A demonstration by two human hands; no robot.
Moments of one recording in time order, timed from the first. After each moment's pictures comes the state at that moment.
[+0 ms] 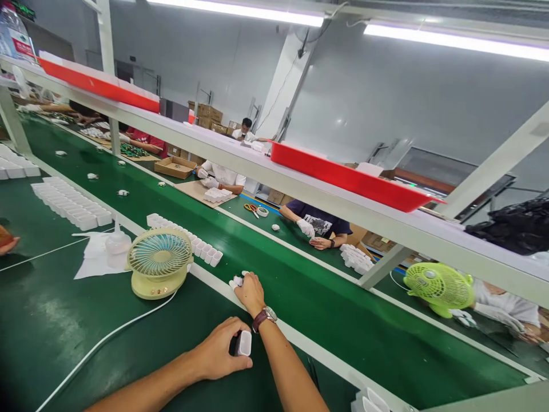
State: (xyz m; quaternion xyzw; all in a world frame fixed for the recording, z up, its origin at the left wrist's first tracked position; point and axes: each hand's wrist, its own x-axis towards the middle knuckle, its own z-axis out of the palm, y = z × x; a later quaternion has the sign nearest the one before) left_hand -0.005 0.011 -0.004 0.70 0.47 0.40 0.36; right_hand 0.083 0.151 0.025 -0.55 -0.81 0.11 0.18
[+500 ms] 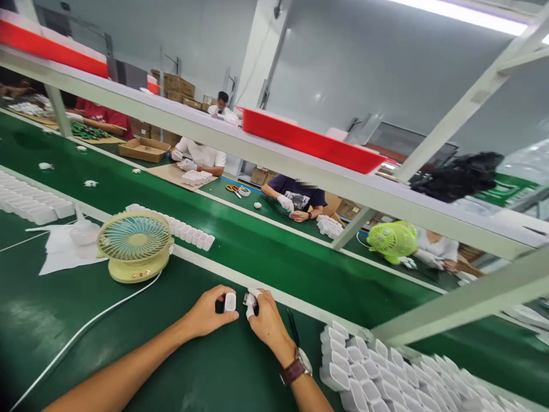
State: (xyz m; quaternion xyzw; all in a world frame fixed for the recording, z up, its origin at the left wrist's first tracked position) left_hand -0.003 0.010 -0.009 0.66 0.46 0.48 0.37; right_hand 0.204 0.035 0.018 -0.52 -0.81 0.14 0.22
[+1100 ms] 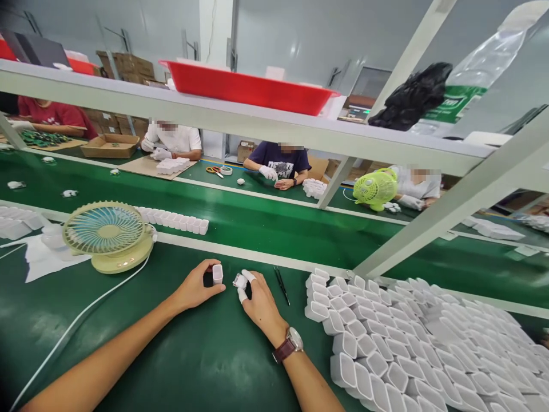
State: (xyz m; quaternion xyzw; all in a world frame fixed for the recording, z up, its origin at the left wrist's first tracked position) left_hand -0.004 0.000 -0.010 0.70 0.48 0.42 0.31; right_hand 0.223 -0.023 0.000 -0.50 -0.77 0.19 0.34
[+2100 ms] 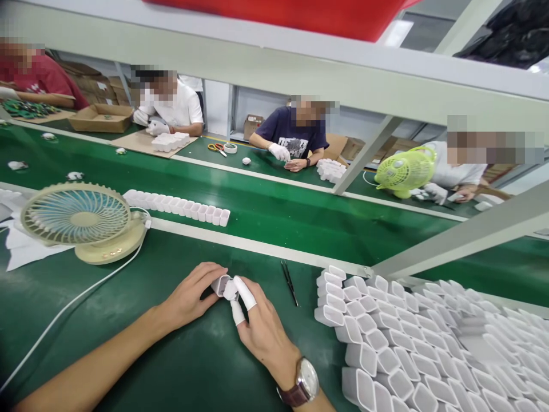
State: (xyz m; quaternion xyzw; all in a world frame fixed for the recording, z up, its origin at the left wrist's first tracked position) left_hand -0.004 -0.018 -0.011 0.84 0.36 0.38 0.14; right_hand 0.224 -0.059 0.016 -0.39 -0.84 0.10 0.36
